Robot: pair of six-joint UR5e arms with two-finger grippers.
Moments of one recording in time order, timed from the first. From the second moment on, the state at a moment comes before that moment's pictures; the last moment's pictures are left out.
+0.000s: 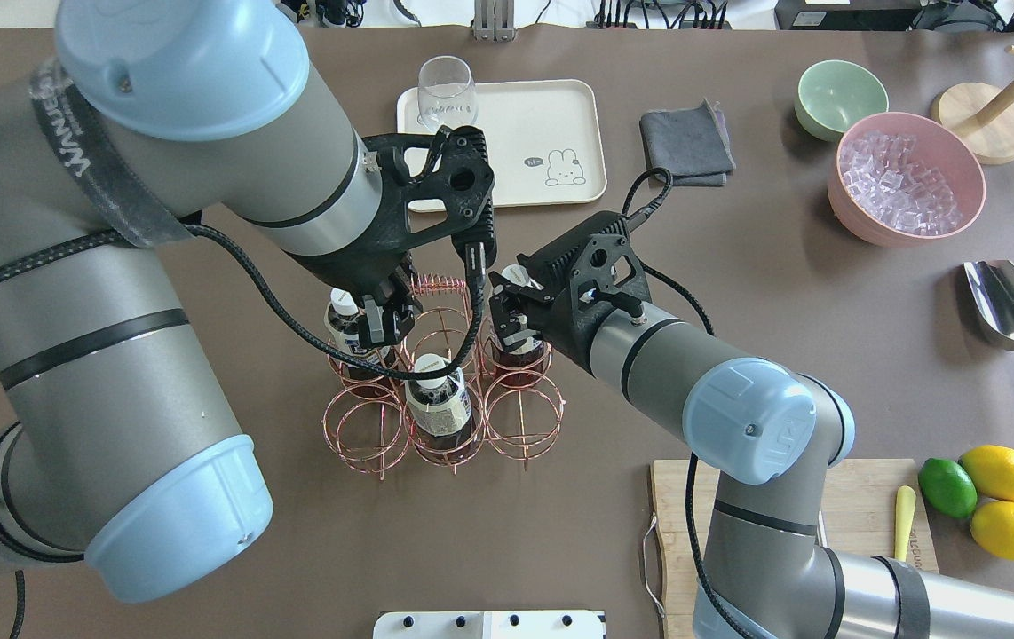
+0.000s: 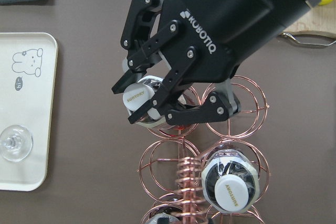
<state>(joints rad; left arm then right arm) -0.62 -2.42 -2.07 -1.10 -1.97 0.29 0.35 -1.12 1.87 -0.83 1.23 0.68</state>
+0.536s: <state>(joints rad) -0.62 -2.42 -2.07 -1.10 -1.97 0.29 0.35 -1.11 1.89 -0.84 1.23 0.70</state>
